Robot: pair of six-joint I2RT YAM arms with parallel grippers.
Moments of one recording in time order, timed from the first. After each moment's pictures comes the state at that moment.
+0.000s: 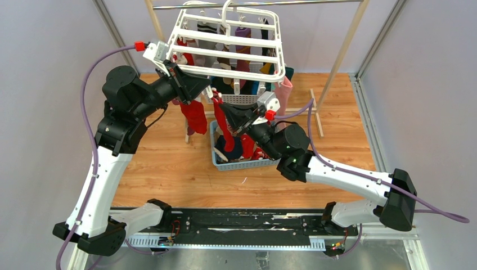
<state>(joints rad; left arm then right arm) -0.38 1.09 1.56 -0.42 0.44 -0.39 1.11 1.27 1.02 0.72 0.18 -0.03</state>
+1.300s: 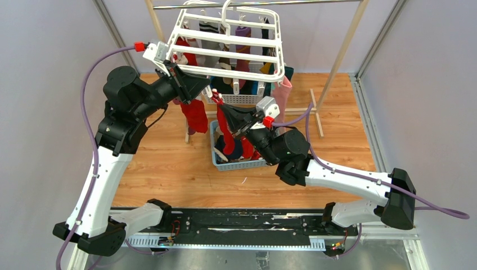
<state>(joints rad) -0.38 1.09 1.56 -0.42 0.41 -0.39 1.17 1.27 1.02 0.76 0.29 -0.12</state>
